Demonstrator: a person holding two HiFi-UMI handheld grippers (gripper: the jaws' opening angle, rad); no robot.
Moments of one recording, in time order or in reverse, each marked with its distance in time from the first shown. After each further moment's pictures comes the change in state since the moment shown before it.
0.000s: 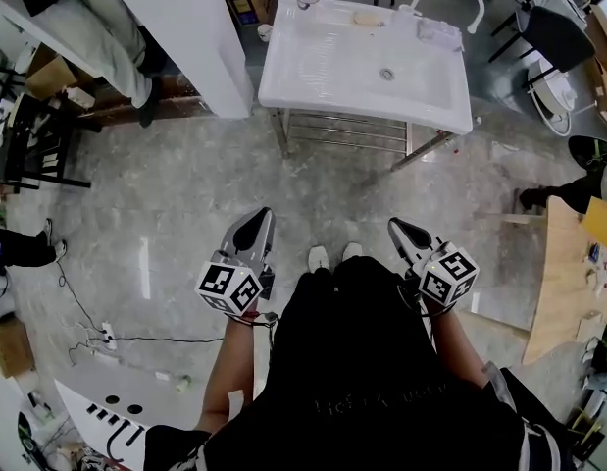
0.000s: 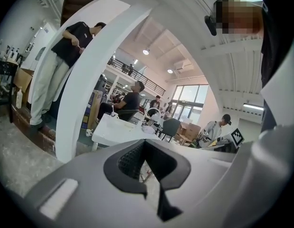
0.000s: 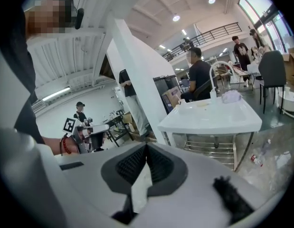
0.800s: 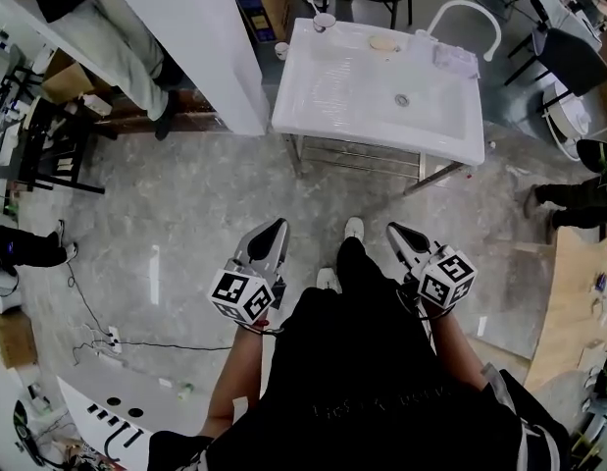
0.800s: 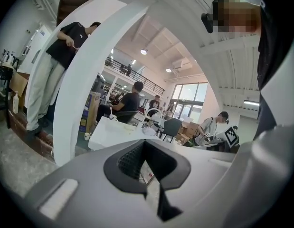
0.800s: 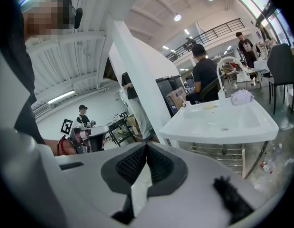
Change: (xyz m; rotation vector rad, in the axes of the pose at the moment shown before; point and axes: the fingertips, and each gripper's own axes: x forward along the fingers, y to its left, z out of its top) left arm 0.043 0.003 0.021 0.039 -0.003 0.001; right arm 0.051 -0.030 0.034 -0.010 -0.020 0.078
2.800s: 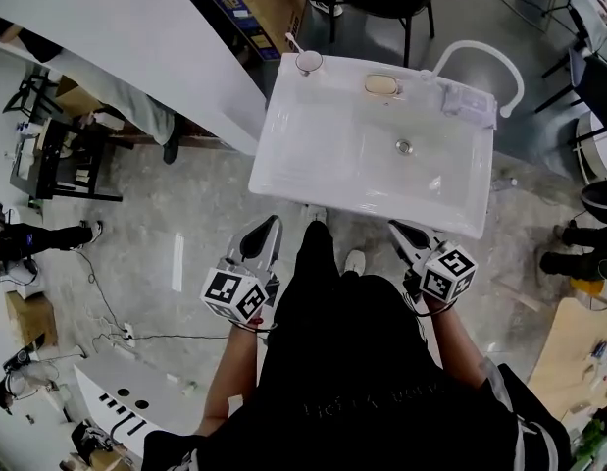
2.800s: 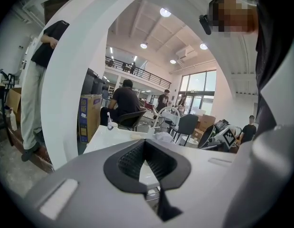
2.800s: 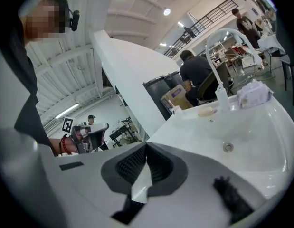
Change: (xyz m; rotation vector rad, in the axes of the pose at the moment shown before) left arm 0.222 0.033 0.075 0.089 0.053 0.131; right arm 0.078 -0.222 0.095 0.105 -0.006 0.156
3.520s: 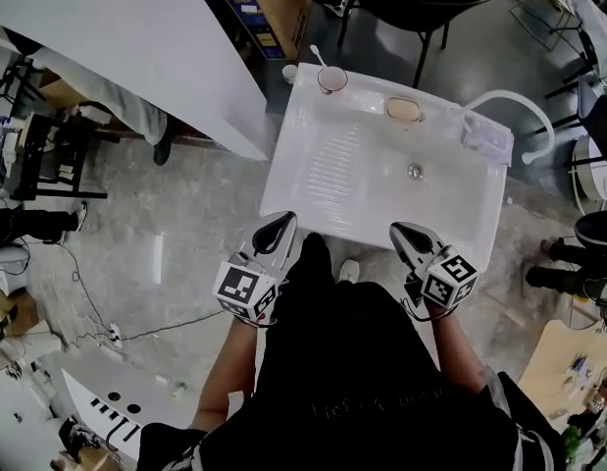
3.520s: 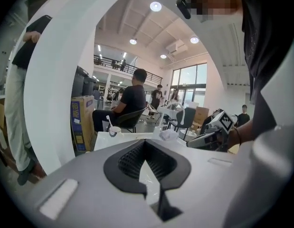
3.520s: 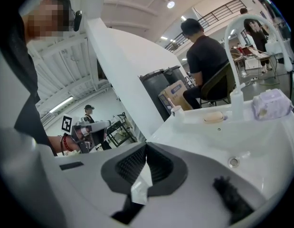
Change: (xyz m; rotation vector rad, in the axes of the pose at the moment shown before) left arm 0.065 0.075 0.026 0.115 0.038 -0.086; right arm 0.093 -0.023 0.045 -0.030 0.078 -0.049
